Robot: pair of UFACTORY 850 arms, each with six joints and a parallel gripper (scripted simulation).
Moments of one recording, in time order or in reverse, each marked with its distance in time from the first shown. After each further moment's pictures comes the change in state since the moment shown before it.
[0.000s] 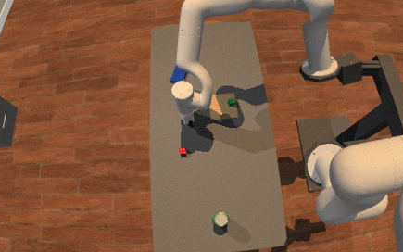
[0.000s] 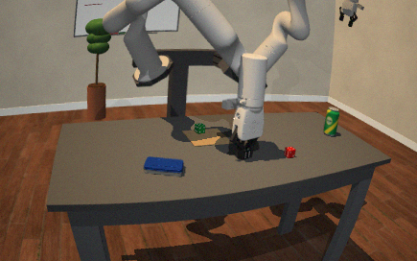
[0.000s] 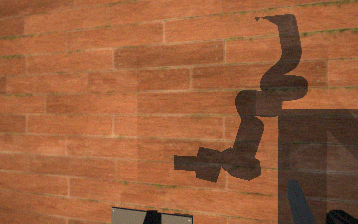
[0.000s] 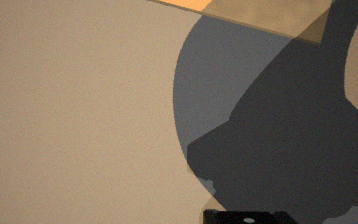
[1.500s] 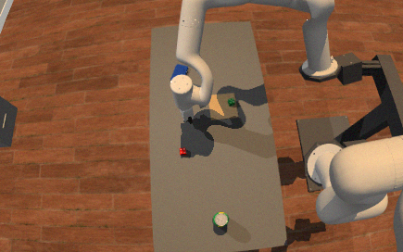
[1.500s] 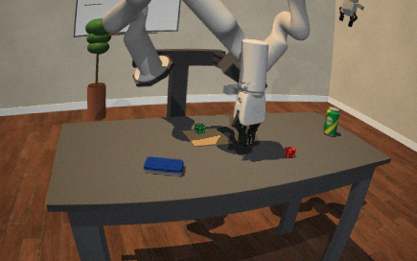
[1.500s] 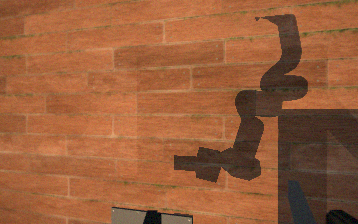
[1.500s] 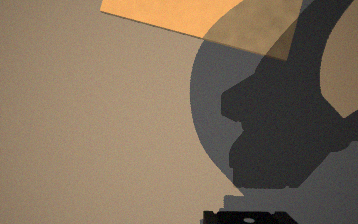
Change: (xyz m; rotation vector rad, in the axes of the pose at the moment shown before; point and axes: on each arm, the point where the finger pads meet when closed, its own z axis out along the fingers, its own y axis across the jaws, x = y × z) left arm 0.000 0.000 0.000 0.000 0.000 0.000; right arm 0.000 0.000 -0.048 0.000 0.000 0.000
